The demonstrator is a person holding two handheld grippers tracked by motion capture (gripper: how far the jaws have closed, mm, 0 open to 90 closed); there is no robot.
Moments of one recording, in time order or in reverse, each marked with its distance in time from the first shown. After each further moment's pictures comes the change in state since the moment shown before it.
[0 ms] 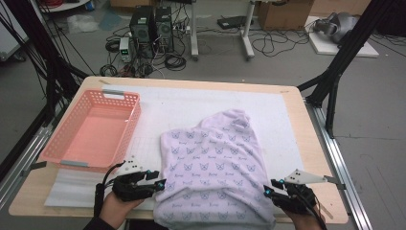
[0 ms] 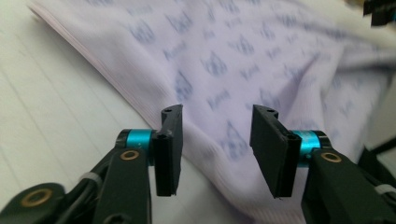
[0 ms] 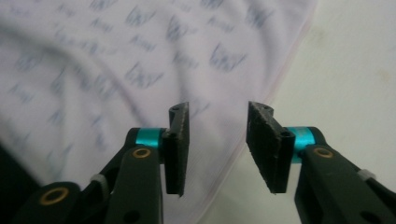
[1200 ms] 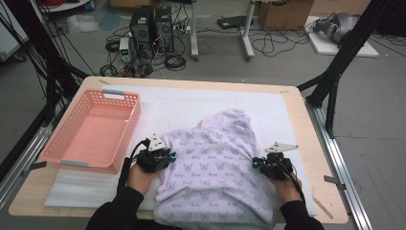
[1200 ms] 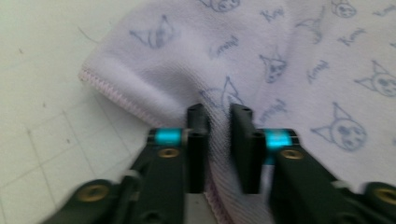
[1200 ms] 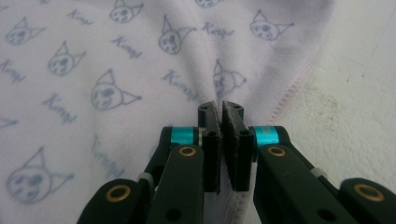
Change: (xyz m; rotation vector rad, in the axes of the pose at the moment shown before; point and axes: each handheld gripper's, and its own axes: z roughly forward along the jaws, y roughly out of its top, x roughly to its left) left arm 0.023 0.030 0.078 0.122 0.185 0.133; right arm -0.033 0.040 0.079 0.054 0.045 -0.037
